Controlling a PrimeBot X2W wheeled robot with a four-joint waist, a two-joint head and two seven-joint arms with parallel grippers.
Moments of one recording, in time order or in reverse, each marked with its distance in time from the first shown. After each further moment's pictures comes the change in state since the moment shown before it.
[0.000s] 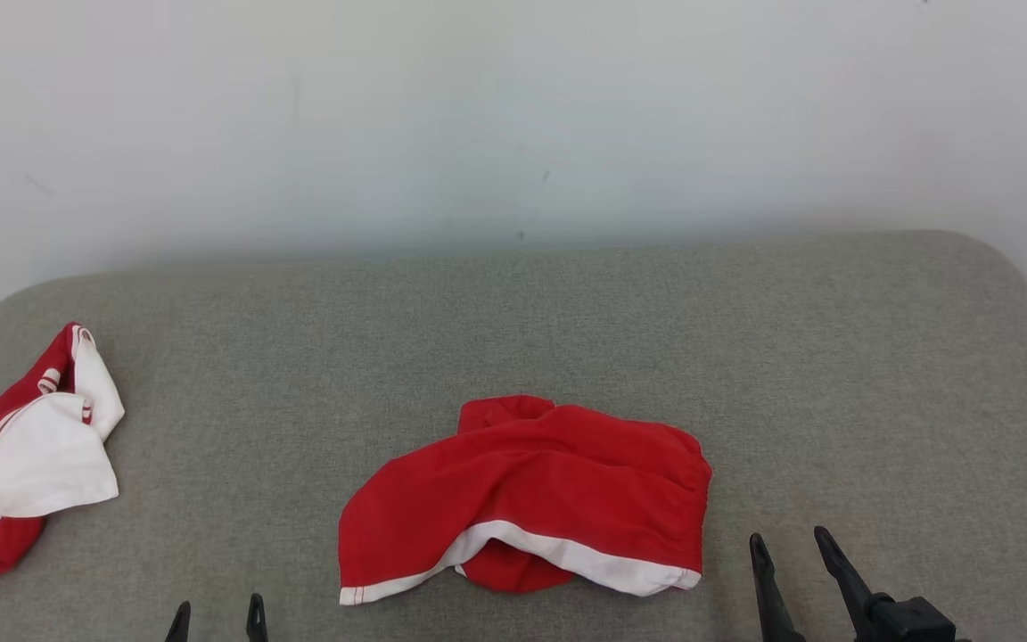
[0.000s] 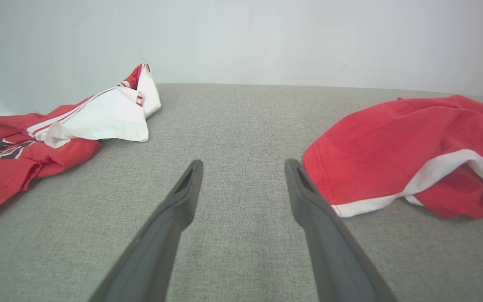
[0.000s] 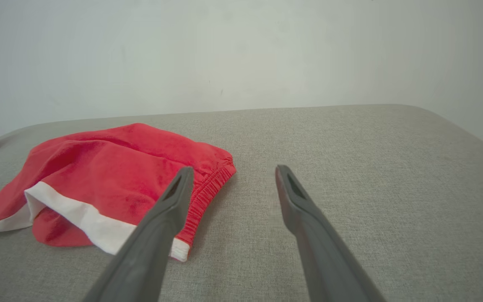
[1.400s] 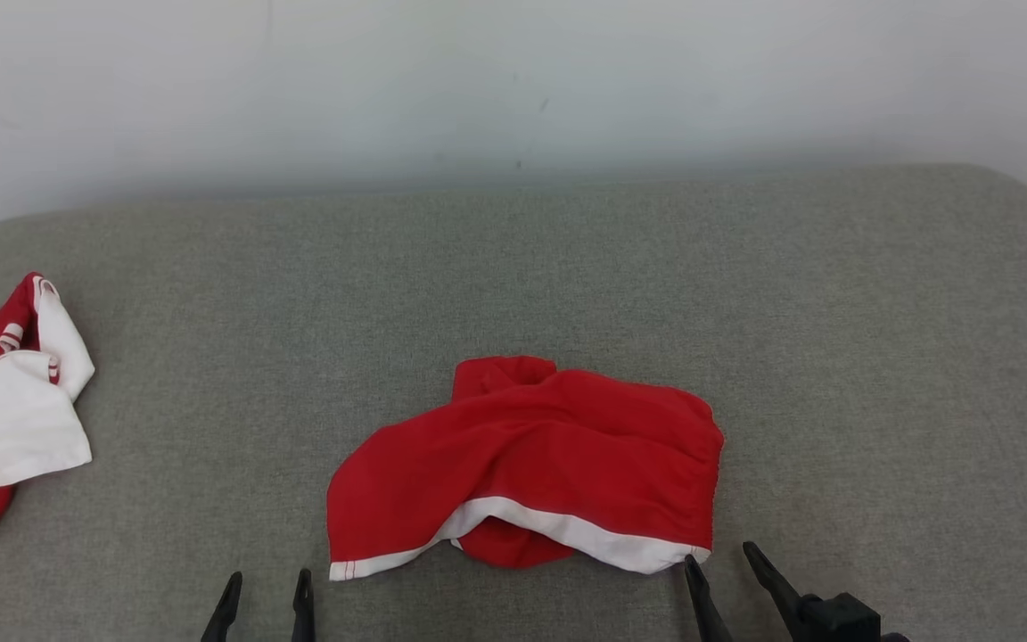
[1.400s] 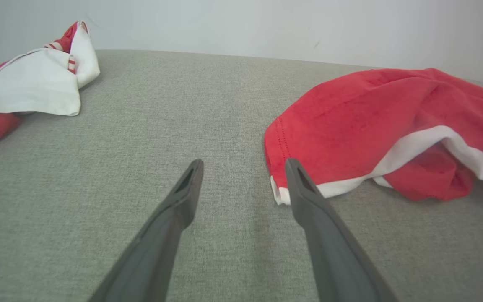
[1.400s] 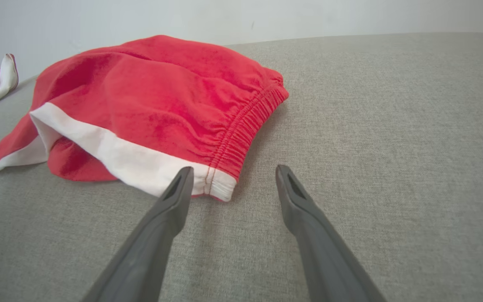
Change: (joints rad) left arm -0.030 0.000 -0.079 0.000 -0.056 -0.032 0.000; right arm -0.041 -0.011 0.133 0.119 0.046 0.000 0.000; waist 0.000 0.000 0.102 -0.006
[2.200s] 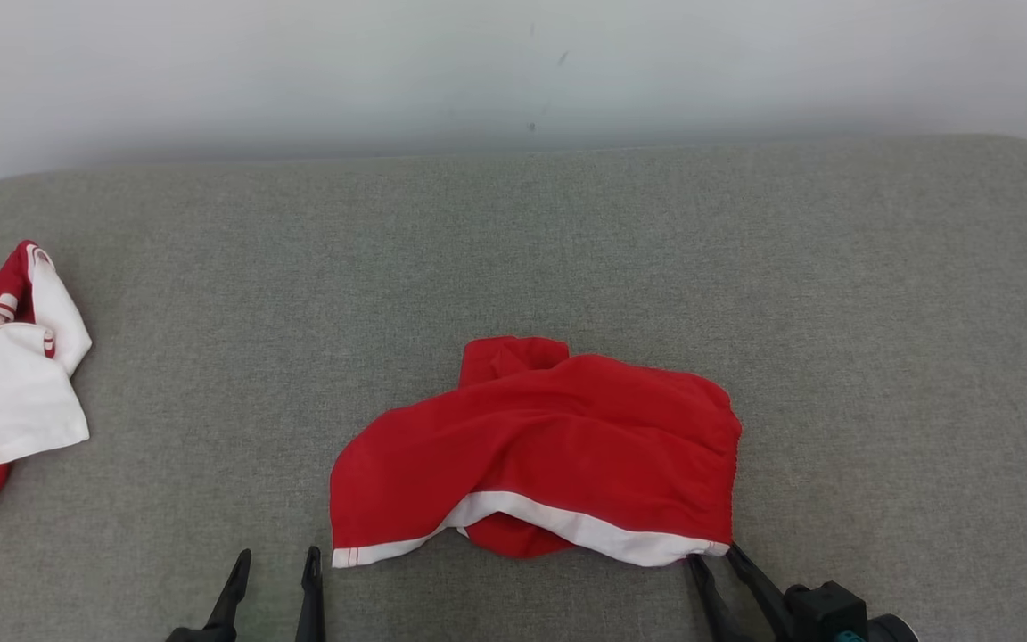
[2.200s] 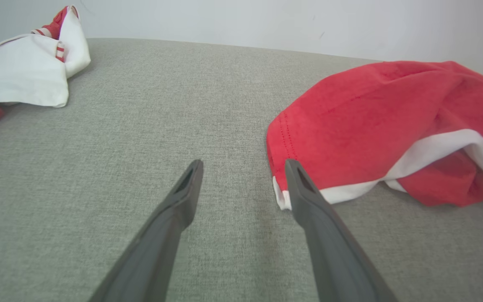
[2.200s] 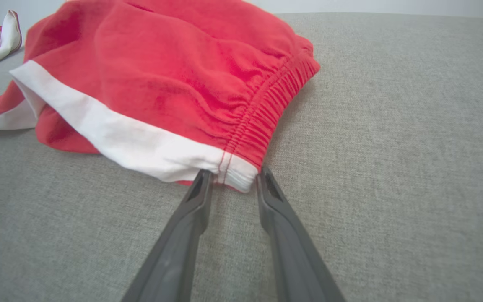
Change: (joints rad) left arm -0.054 0.000 -0.023 0.017 -0.014 0.005 0.000; right arm -0.057 -0.058 0.068 0.052 0.002 0.000 0.000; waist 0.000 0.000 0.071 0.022
